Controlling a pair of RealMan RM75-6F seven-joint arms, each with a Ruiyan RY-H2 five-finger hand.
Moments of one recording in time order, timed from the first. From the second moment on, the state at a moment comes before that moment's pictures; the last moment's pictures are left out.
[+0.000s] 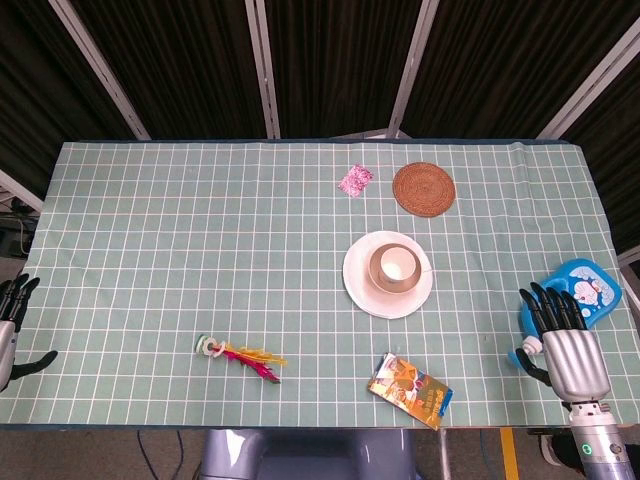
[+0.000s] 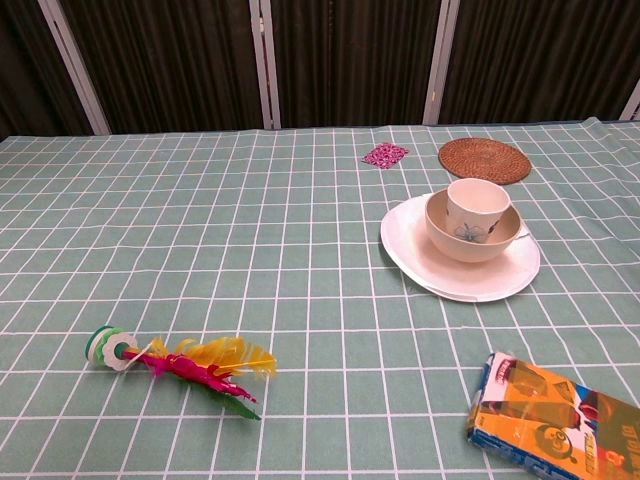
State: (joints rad) left arm -0.07 -1.06 -0.04 -1.71 1.41 1.45 0.12; right arm 0.11 -1.18 0.04 -1.61 -1.55 1.47 -0.15
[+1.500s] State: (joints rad) left arm -0.07 -1.04 -0.05 -1.69 1.40 1.45 0.06; right arm 0.47 -1.53 0.27 -1.57 -1.24 1.17 -0.49
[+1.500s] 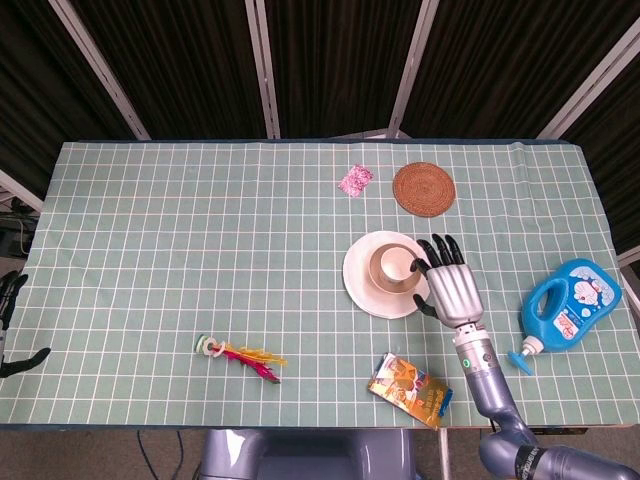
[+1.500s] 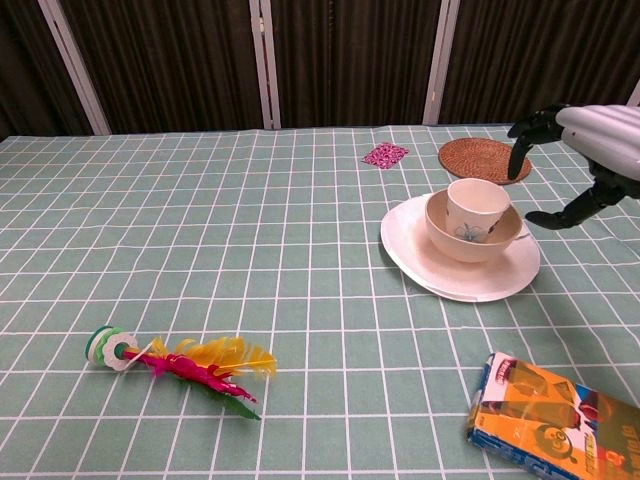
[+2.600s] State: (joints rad) left arm -0.07 -1.03 -0.06 -1.69 1.39 1.44 0.02; right arm 0.58 -1.70 0.25 -1.34 -1.16 1.13 -0.43
